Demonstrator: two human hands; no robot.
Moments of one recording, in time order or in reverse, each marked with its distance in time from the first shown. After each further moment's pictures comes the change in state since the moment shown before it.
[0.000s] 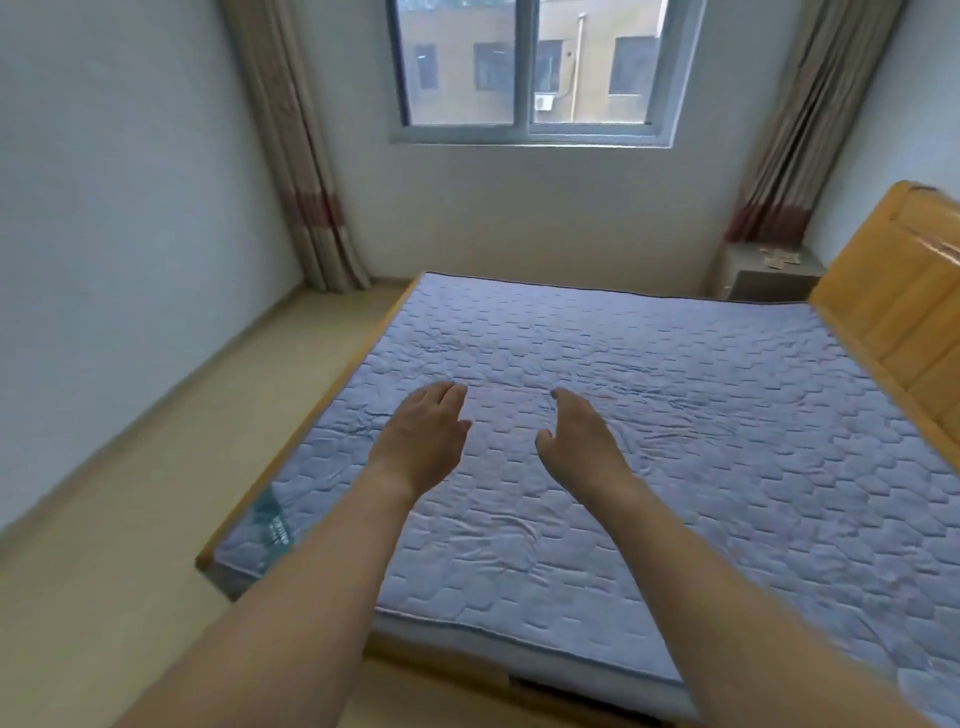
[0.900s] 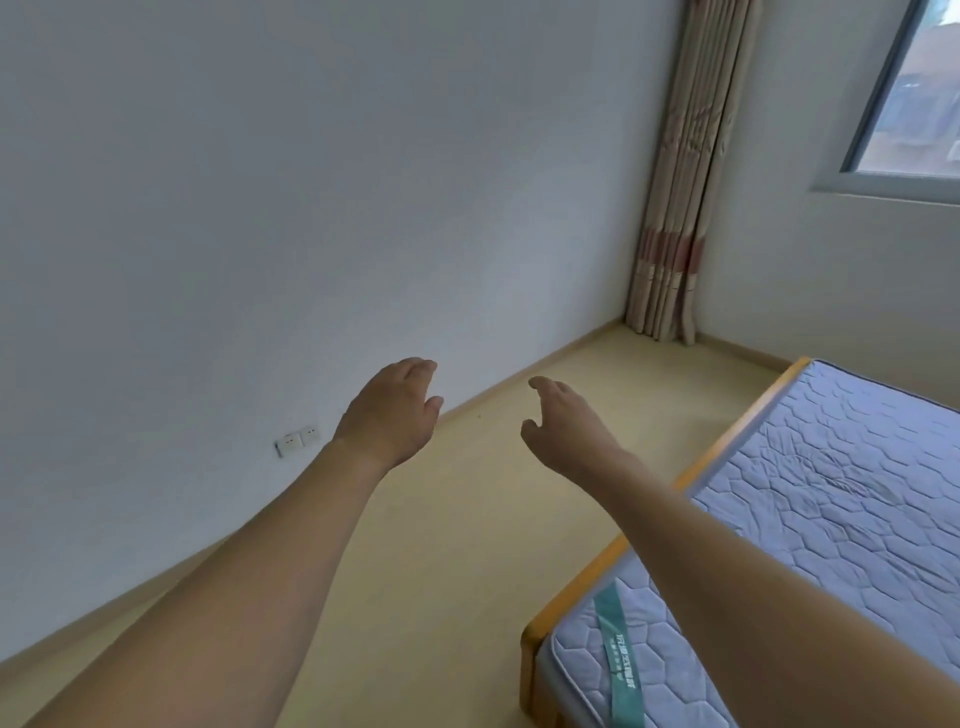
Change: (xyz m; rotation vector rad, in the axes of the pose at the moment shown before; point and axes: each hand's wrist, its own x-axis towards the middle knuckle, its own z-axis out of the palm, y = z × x) left_hand -0.179 -0.669 -0.208 0.162 0.191 -0.731; right_hand 0.148 -0.598 0.444 -0.042 -0.358 -0.714
